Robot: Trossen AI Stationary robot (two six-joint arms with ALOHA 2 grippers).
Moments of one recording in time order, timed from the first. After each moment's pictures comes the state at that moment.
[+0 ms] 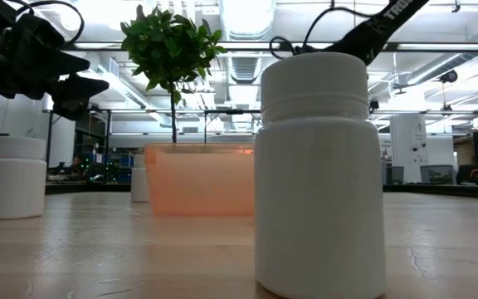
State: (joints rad) left arm -0.03 0.13 0.01 0.04 0.03 -0.20; right arm -0.49 1.67 1.03 -0.30 -0.30 -0.08
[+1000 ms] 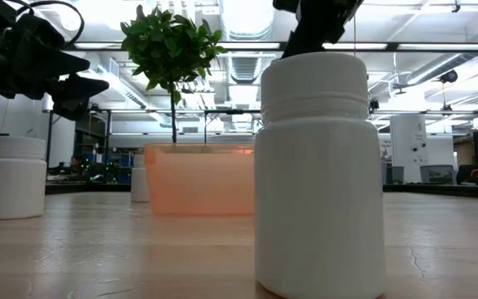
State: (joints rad) left arm -0.03 0.13 0.01 0.04 0.03 -0.20; right arm 0.02 1.52 1.24 -0.60 -0.07 0.10
